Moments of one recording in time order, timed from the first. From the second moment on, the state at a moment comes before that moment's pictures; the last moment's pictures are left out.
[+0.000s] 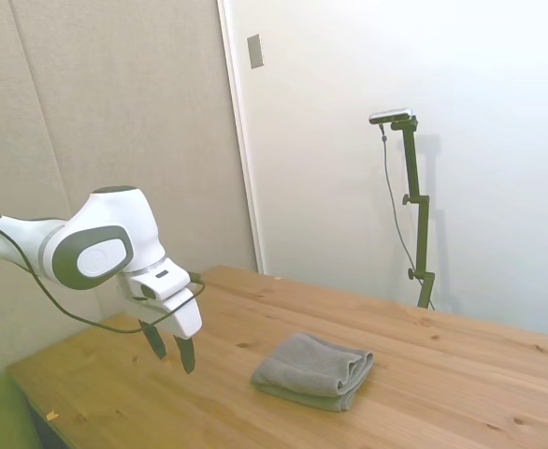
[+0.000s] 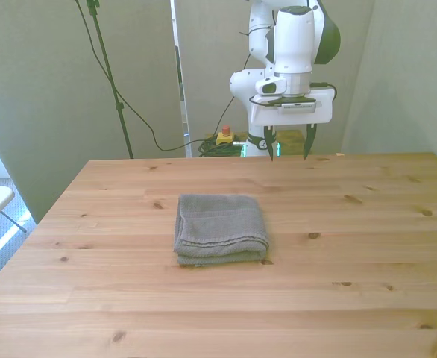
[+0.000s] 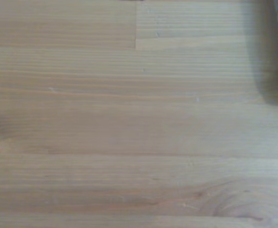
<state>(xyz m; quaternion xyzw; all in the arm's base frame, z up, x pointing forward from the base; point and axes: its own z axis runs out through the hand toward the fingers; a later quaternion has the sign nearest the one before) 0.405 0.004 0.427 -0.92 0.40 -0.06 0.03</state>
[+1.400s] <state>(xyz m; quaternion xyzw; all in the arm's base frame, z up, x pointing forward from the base) 0.480 -0.310 0.398 -0.82 0.53 -0.11 0.18</state>
